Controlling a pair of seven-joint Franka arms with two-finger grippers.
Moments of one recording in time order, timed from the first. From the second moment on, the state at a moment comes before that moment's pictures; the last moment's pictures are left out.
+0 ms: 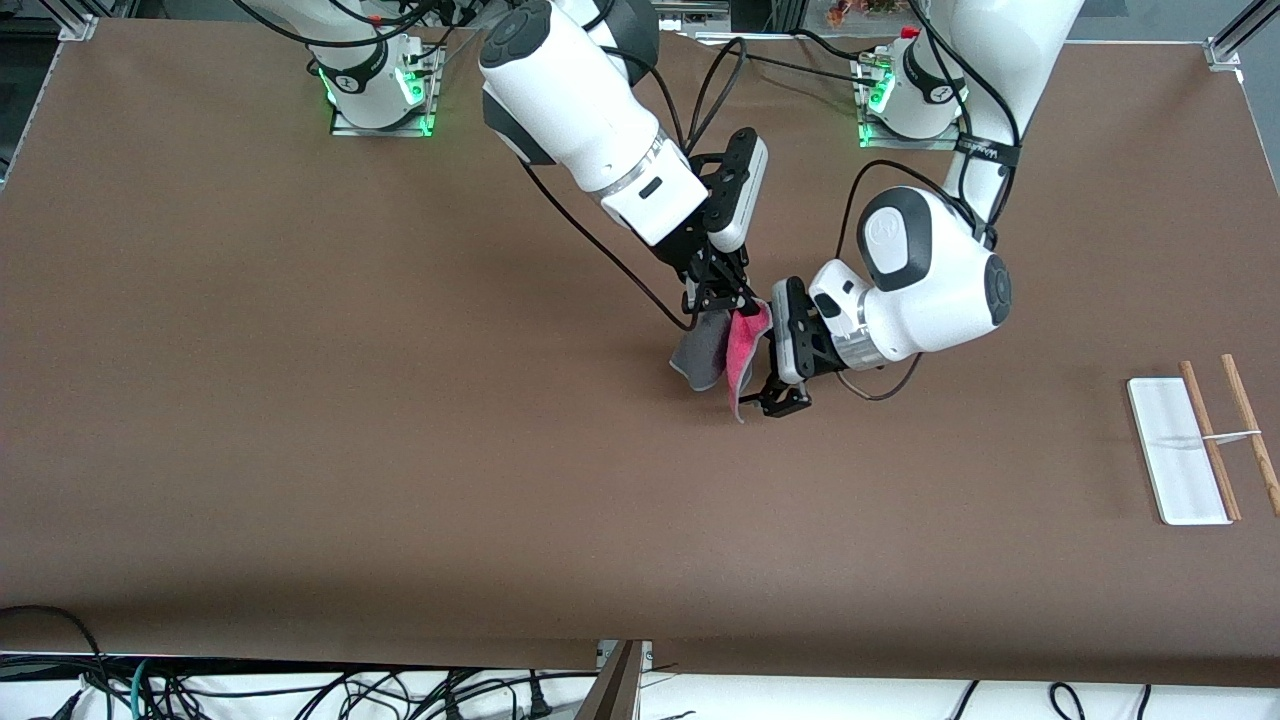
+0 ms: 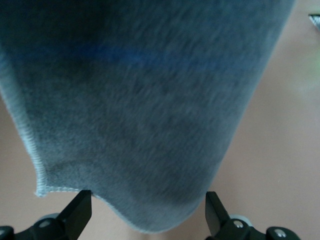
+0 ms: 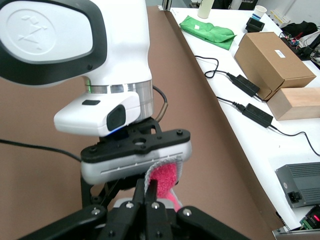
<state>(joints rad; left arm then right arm) -0.46 0.44 0.06 -1.81 -1.00 2.31 1.75 0.57 0.60 0.32 -1.22 0.04 2.50 -0.61</state>
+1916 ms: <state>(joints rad) -0.13 0.37 0.15 -1.80 -0.81 2.17 1.75 0.55 0.61 0.28 -1.22 0.15 2.51 -0.58</state>
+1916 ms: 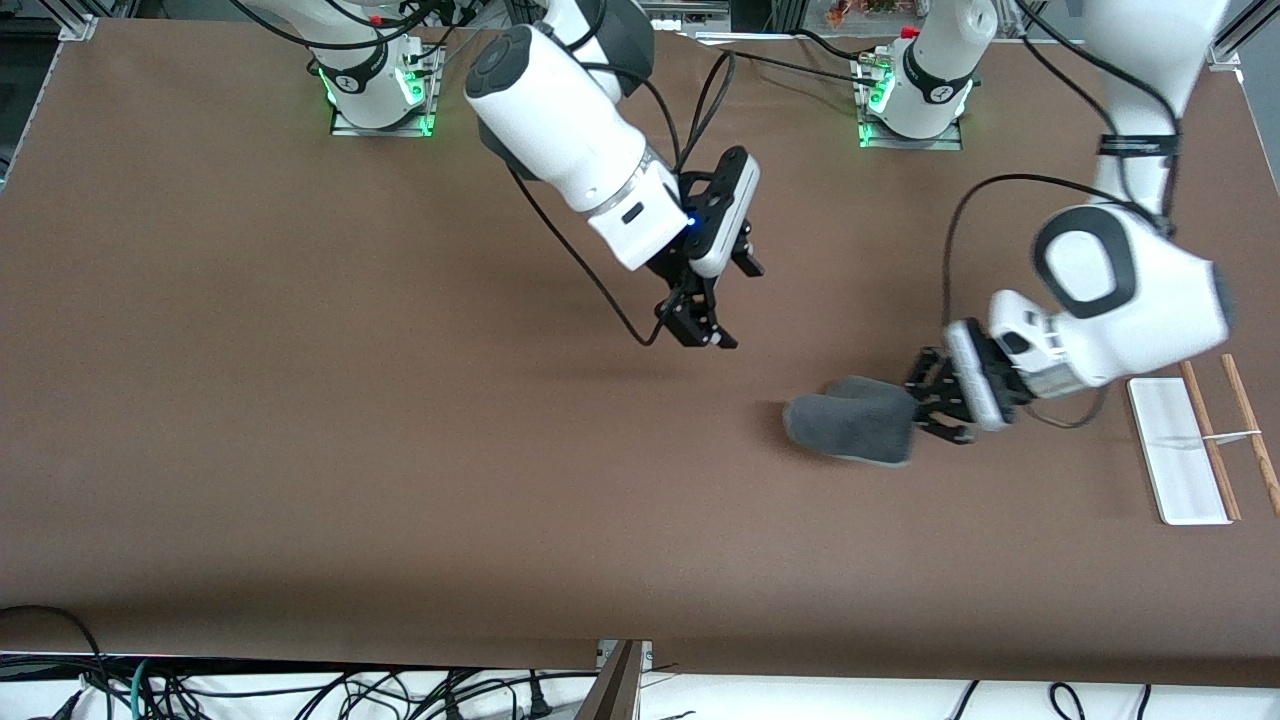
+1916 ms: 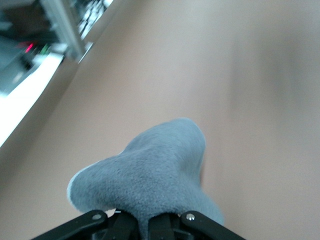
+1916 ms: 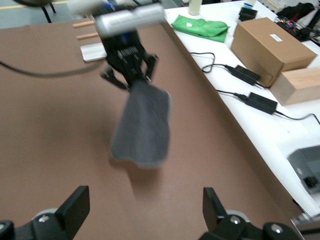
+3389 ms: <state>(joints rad) 0.45 0.65 0.17 -1.31 -0.58 1.90 2.15 0.05 0.27 0.03 -1.42 0.15 1.97 -0.57</state>
